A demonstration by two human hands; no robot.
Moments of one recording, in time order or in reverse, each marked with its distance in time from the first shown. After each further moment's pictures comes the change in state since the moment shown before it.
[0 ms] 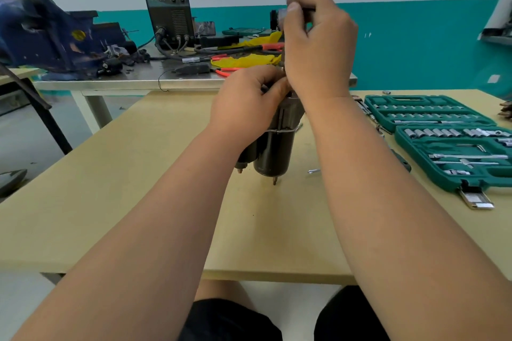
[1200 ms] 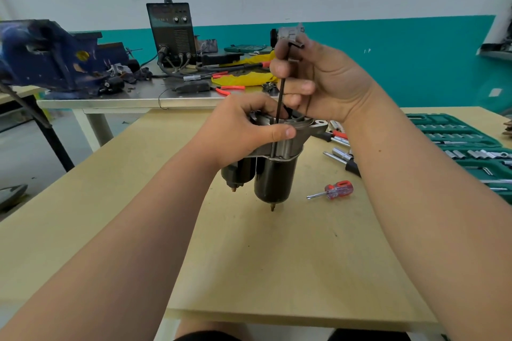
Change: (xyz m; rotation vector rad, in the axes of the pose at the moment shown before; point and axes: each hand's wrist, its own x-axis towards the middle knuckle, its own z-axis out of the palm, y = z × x) left_hand 0.012 -0.014 -0.013 -0.179 -0.226 0.016; right_hand 0.038 0.038 -0.020 1.397 -1.241 0.666
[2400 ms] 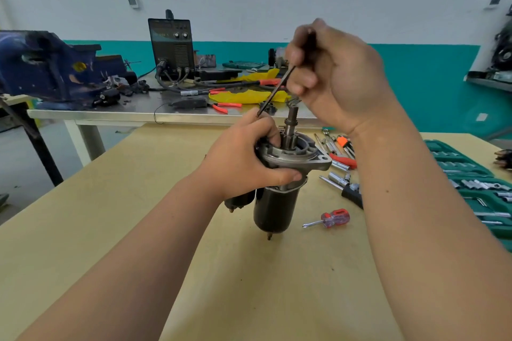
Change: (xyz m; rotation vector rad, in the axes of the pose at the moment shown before) left_hand 0.011 -0.012 0.010 0.199 0.021 0.145; right_hand 0.007 -0.025 0.023 -0.278 0.364 -0.318
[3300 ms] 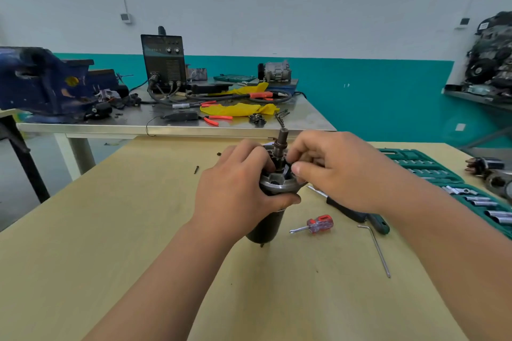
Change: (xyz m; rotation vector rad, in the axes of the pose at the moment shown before) left_hand -0.033 0.037 0.018 0.384 0.294 0.053; right_hand -0.086 -0.007 0.007 -1.380 -0.036 0.197
